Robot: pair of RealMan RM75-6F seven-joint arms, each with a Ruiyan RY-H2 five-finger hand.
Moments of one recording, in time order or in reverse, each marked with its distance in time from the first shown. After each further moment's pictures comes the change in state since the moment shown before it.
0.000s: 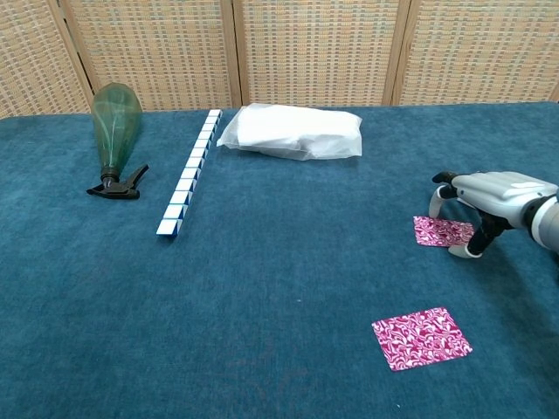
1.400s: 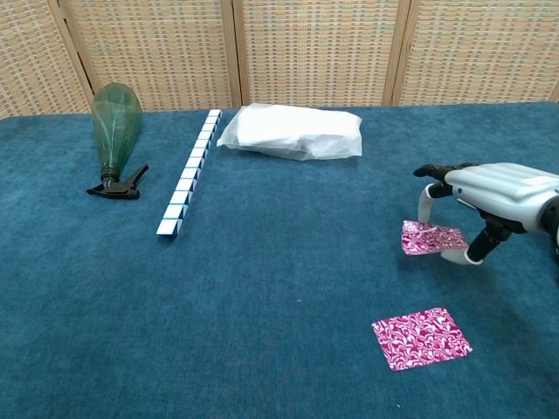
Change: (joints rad) left arm -0.001 0.005 0.003 -0.004 0.001 -0.005 0.000; right arm -0.058 0.133 -0.073 -0.299 -0.180 0.114 -0.031
